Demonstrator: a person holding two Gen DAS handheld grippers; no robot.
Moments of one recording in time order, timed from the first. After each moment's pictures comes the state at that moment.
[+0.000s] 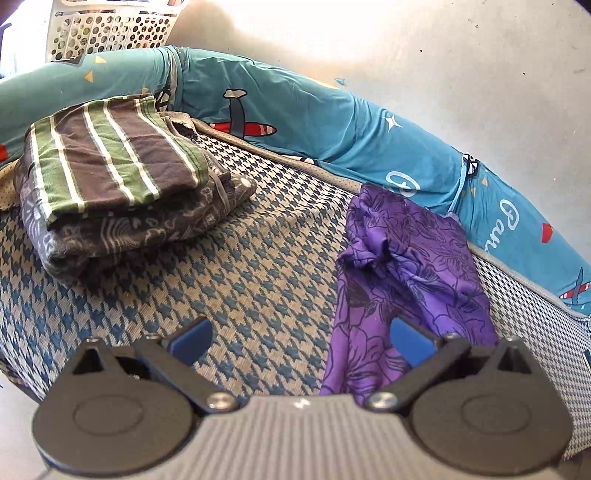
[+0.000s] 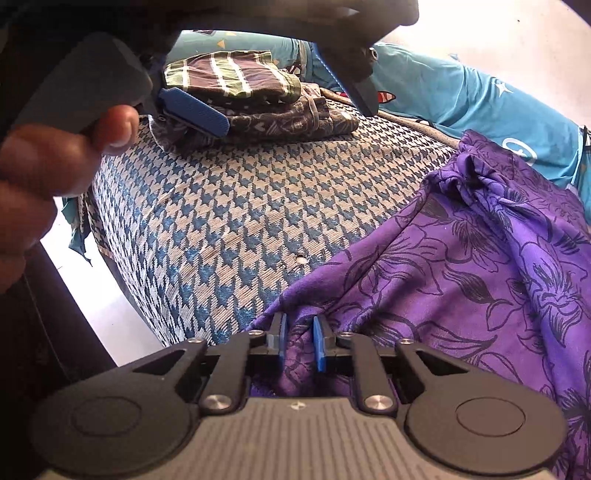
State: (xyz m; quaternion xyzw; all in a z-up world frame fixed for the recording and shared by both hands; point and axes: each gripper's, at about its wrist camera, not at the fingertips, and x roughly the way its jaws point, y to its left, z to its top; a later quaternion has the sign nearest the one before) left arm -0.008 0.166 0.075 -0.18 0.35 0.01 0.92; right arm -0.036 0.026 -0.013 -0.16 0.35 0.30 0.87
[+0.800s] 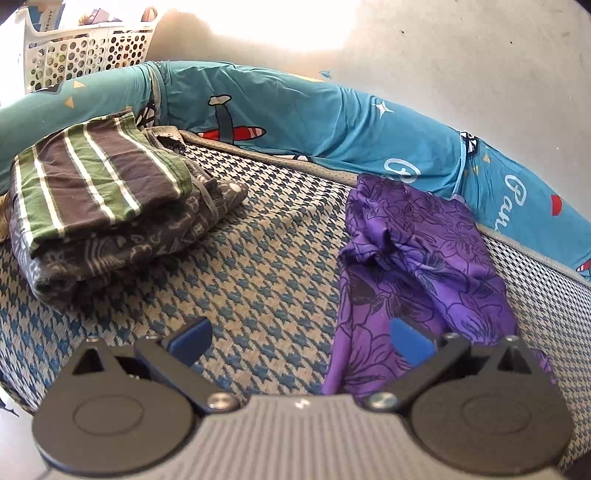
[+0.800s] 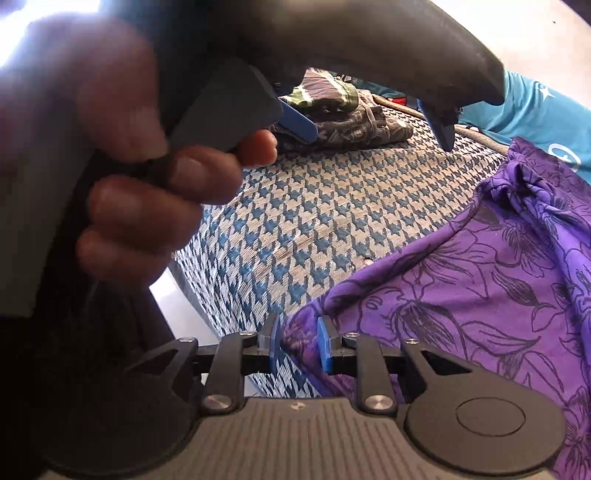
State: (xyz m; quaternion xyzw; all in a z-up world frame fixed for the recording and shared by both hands) left arm 0.007 0.141 0.068 -0.11 0.36 0.01 0.93; right arm -0.065 0.016 0.001 -0.14 0.35 0.38 0.84
